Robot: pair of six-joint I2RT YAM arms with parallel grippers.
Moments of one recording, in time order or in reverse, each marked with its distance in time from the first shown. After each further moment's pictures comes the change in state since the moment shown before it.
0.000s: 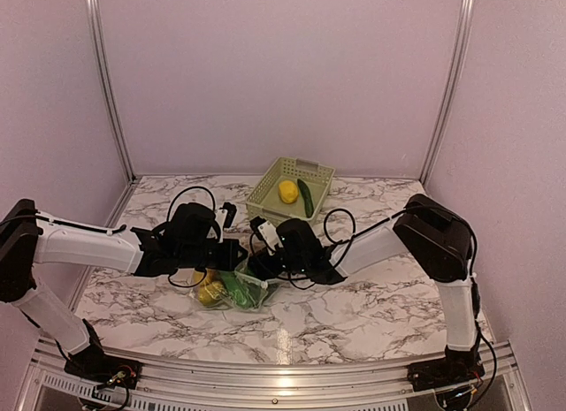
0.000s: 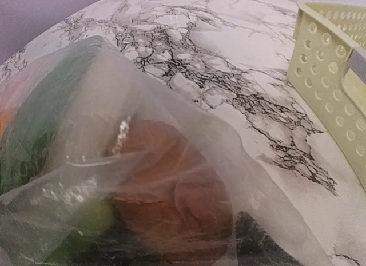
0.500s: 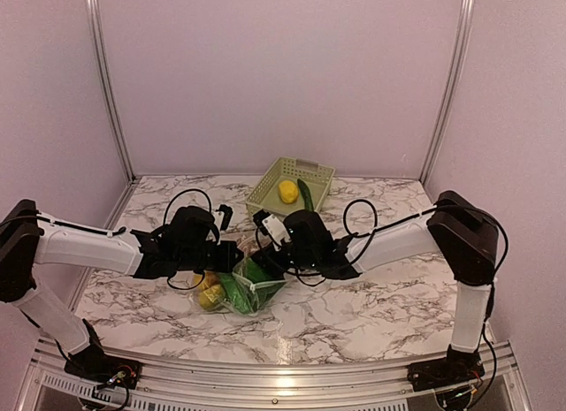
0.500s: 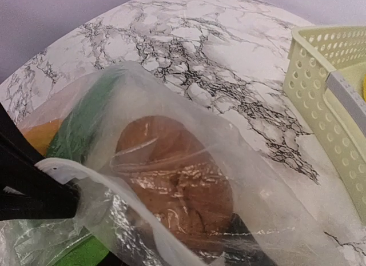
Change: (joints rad) left arm 0.006 0.000 -0.024 0.004 -0.046 -0.009; right arm 0.016 -0.156 -0.058 -0.105 -0.021 -0.005
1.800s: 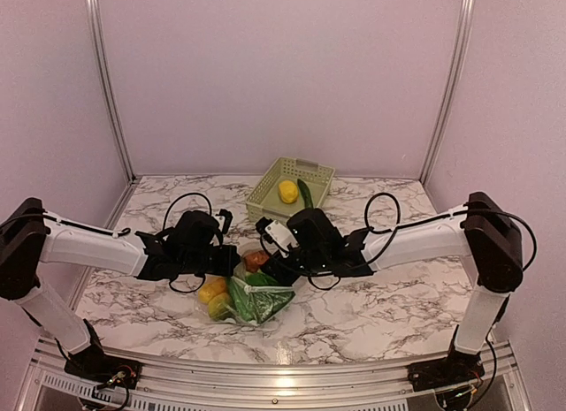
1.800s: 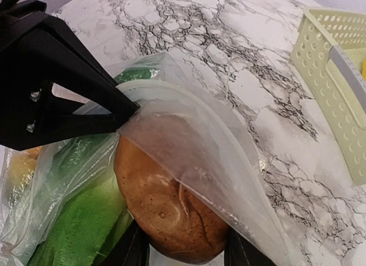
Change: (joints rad) left arm -0.018 0.034 0.005 -0.027 -0.052 0.004; right arm 0.042 -0.177 -0.047 -0.279 -0.023 -0.019
